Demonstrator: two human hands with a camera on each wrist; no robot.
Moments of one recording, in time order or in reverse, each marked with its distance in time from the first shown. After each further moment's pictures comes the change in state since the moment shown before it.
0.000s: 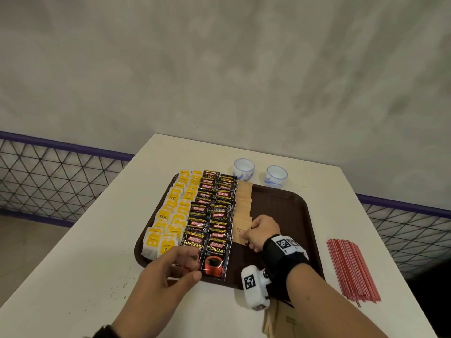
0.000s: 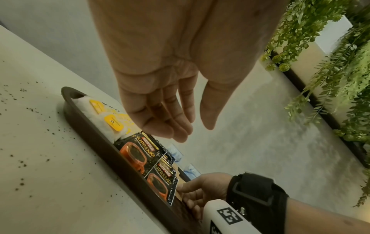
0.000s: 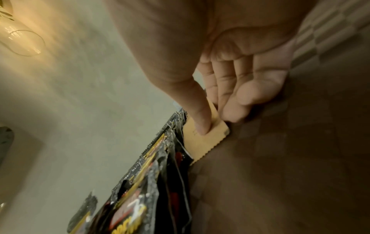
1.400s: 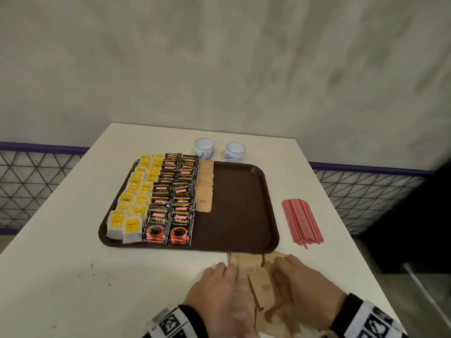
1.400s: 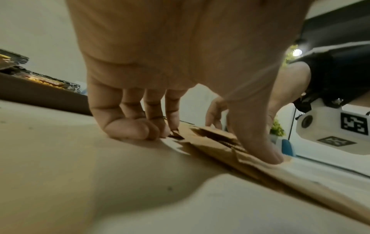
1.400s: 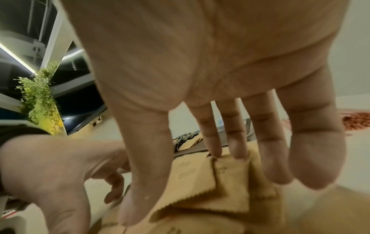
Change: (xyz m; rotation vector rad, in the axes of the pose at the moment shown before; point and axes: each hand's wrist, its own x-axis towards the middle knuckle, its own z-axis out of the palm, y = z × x) left_hand -0.041 0.019 0.138 0.926 -0.604 0.077; right_hand -0.185 0.112 -0.105 -0.724 -0.345 -0.268
